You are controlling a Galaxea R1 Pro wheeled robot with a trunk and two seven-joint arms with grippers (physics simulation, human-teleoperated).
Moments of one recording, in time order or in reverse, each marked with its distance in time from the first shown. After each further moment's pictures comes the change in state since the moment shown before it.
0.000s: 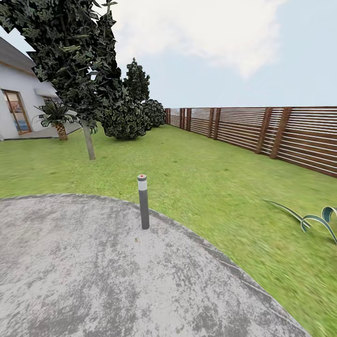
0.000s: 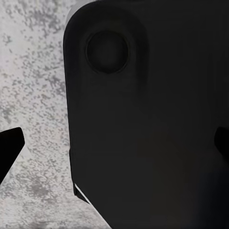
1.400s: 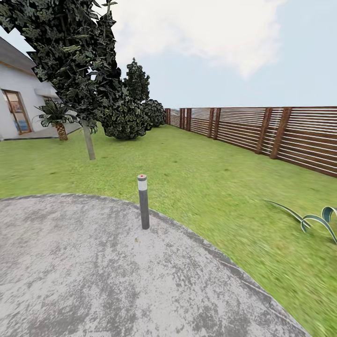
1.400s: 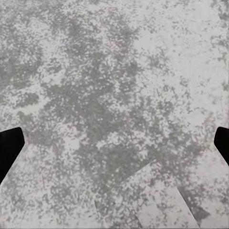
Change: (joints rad) left arm -0.293 0.049 -0.001 -0.234 0.012 -0.122 0.001; right arm -0.037 -0.130 -0.003 -0.611 0.002 -0.167 -0.001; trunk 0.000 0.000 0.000
